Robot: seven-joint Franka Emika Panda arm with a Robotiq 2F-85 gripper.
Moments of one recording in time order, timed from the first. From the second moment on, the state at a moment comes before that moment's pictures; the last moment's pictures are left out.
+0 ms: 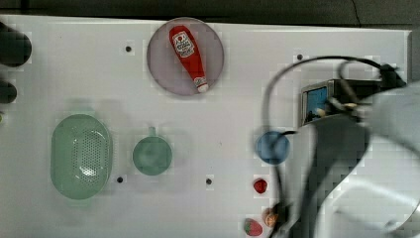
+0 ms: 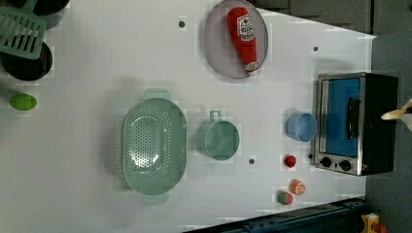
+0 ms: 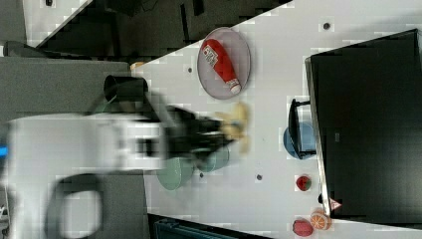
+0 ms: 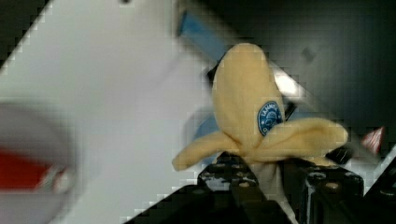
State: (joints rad) arm -0.02 0.01 -0.42 -1.83 -0.06 0.26 -0.28
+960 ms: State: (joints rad) arm -0.08 0.28 -0.65 -1.89 0.04 0.55 -0.80
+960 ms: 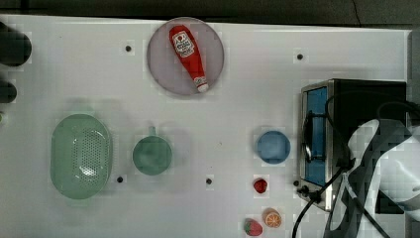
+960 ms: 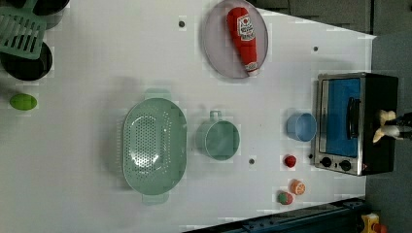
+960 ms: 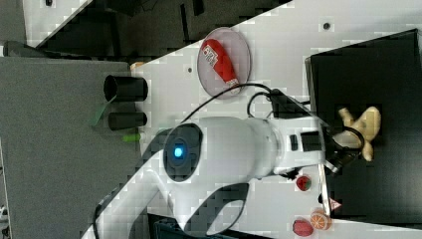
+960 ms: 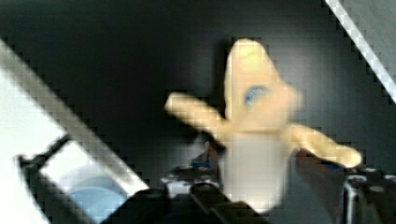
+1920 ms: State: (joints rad) arm -0.02 0.06 -0.58 -1.63 -0.16 0.09 -0.73
